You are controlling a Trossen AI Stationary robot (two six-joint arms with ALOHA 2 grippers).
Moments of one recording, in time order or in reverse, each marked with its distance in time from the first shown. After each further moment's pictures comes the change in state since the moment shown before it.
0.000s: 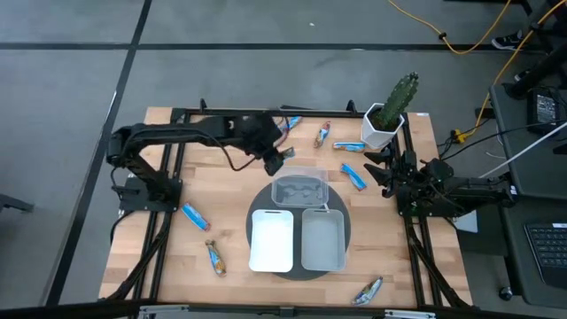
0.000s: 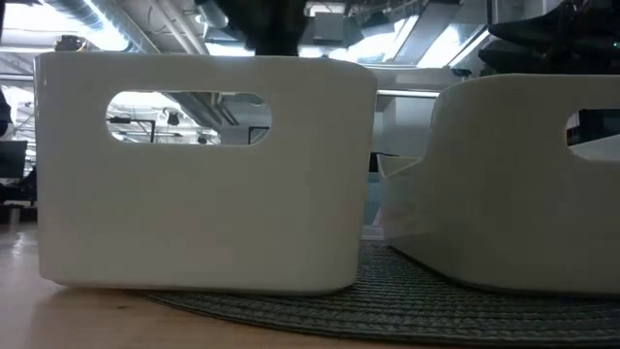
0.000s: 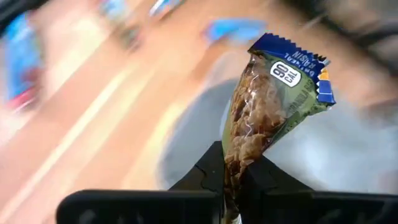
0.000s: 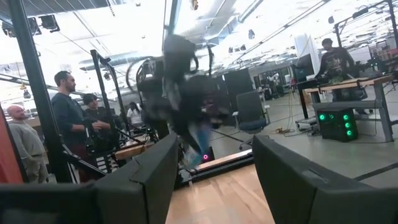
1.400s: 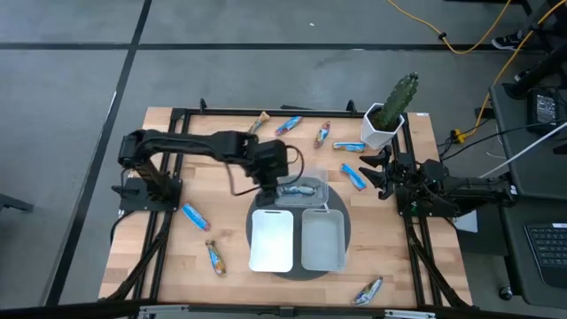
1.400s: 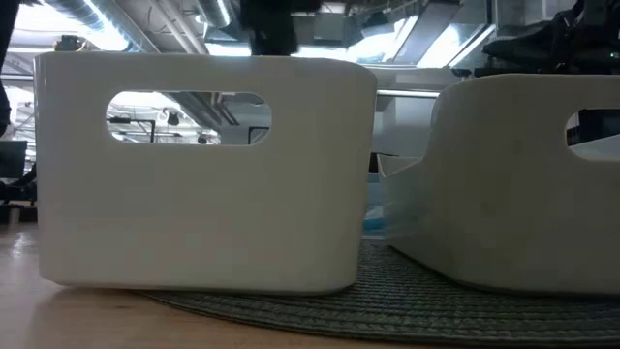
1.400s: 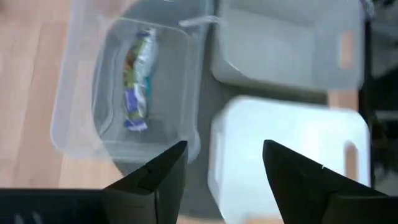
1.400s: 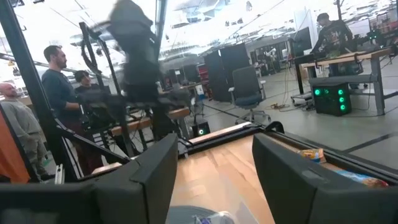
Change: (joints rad) left arm -0.201 0.099 0.192 -0.313 0.122 0.250; right arm 0.000 0.003 0.000 -0.115 -0.003 0.027
